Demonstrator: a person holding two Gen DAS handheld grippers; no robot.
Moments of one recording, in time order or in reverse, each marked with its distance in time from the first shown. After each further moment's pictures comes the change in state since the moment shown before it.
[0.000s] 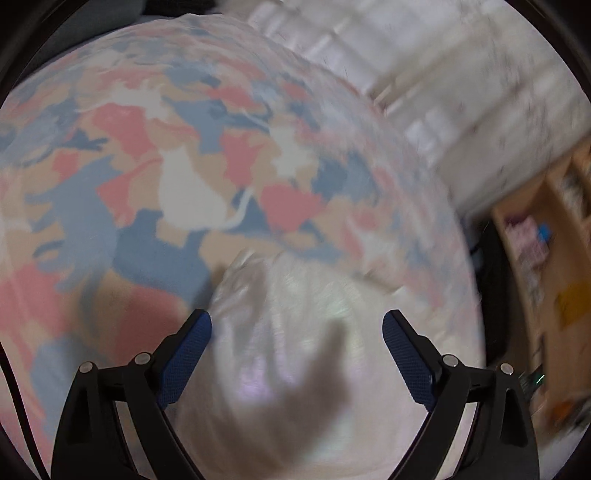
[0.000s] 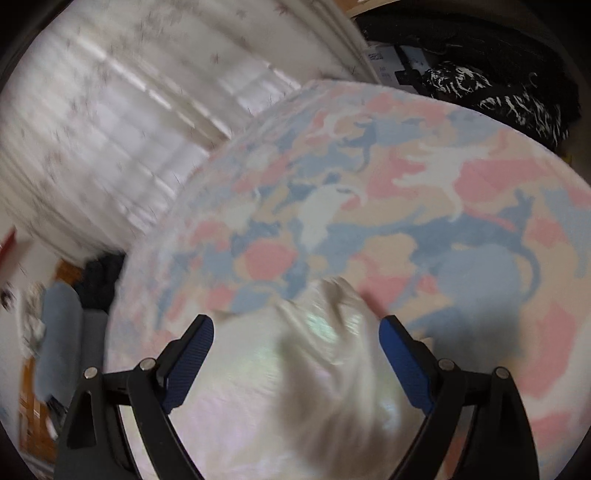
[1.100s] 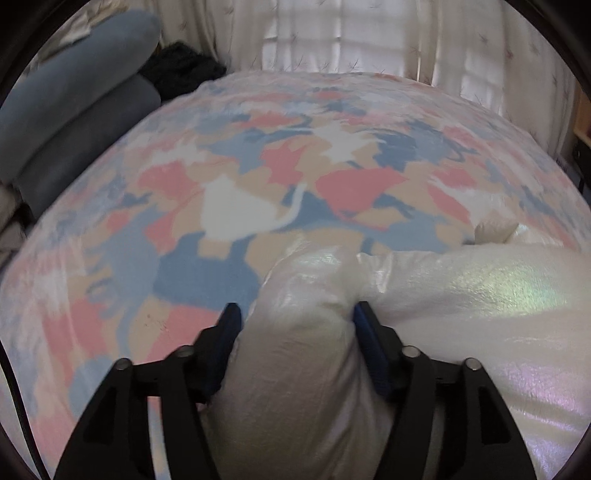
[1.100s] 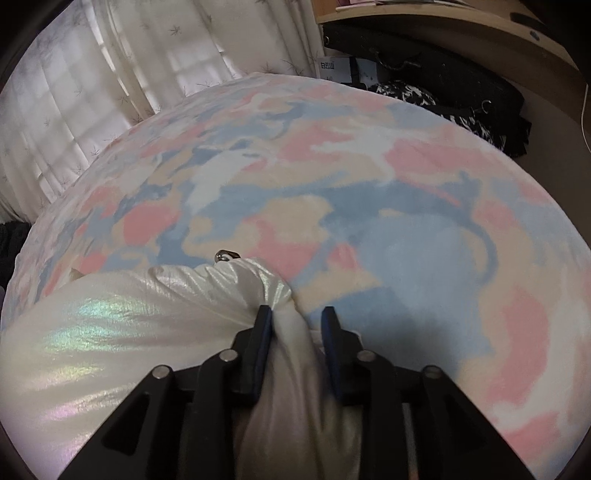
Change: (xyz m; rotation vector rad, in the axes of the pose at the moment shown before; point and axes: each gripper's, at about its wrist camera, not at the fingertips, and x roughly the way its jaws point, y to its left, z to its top) left arm 0.061 -0.039 -0.049 0.240 -0.177 0.515; right arm 0.057 -0.032 -0.046 -0.078 -0.061 -0.395
